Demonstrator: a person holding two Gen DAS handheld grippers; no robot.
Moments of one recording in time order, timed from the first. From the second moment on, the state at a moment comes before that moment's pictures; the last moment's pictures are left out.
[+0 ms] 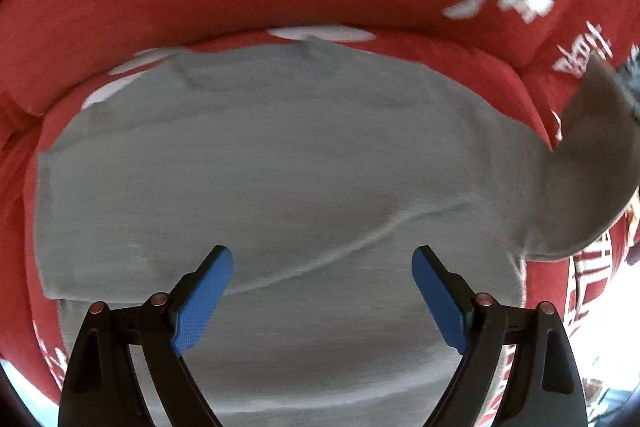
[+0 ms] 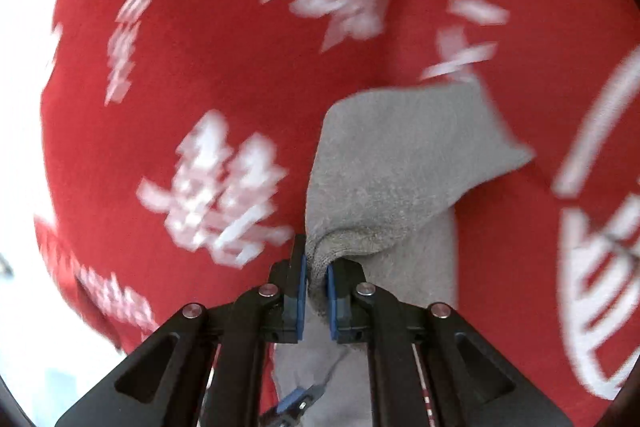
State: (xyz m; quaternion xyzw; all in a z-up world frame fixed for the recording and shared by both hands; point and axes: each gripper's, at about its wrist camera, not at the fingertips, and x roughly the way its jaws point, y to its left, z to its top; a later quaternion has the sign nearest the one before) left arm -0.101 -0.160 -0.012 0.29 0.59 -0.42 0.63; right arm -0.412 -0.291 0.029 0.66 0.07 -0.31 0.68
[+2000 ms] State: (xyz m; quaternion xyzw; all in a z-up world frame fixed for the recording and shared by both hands) left arm 0.058 -0.066 -0.051 0.08 0.70 -0.41 0.58; right arm -0.295 -0.184 -0.045 0.67 0.30 -0.36 0.58
